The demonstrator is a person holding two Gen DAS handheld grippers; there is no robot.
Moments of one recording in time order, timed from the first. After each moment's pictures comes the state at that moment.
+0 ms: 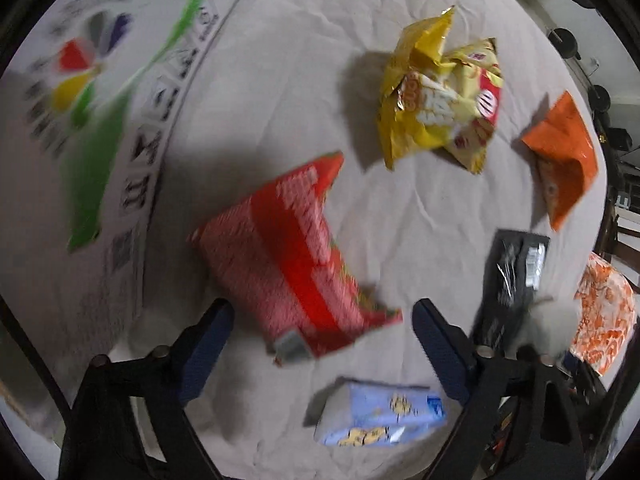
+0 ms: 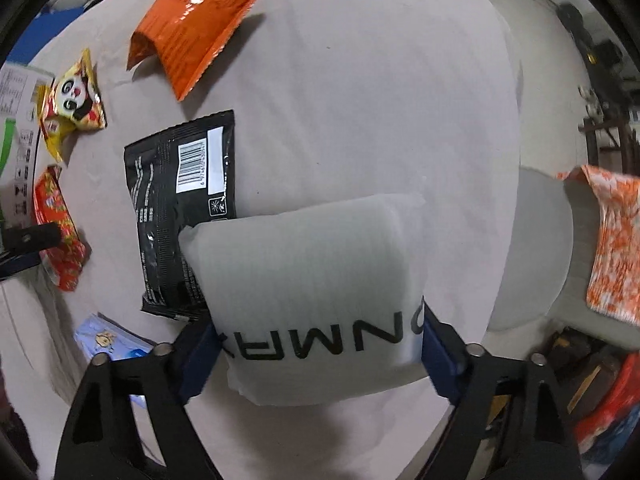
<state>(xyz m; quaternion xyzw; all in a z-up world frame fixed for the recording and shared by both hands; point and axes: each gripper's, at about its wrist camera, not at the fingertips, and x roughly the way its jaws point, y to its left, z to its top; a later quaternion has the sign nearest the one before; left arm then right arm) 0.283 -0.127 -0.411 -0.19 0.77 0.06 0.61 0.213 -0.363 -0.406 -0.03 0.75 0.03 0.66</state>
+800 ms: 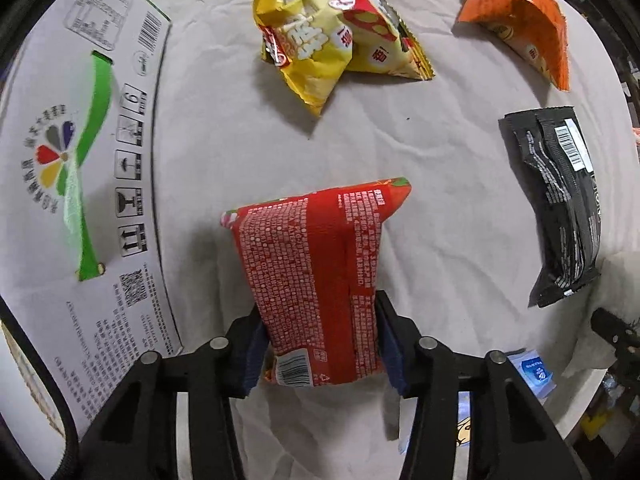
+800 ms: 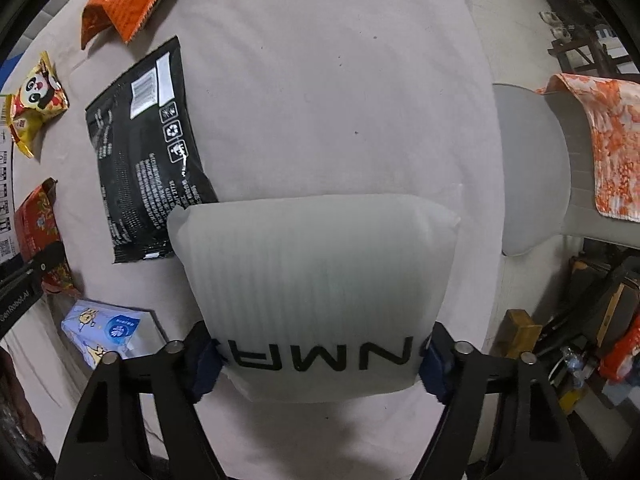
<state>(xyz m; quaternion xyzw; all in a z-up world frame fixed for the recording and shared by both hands) 0.214 -0.158 -0.408 0.05 0.73 0.01 0.68 0.134 -0.404 -0.445 0.04 0.77 -0.05 0.63</state>
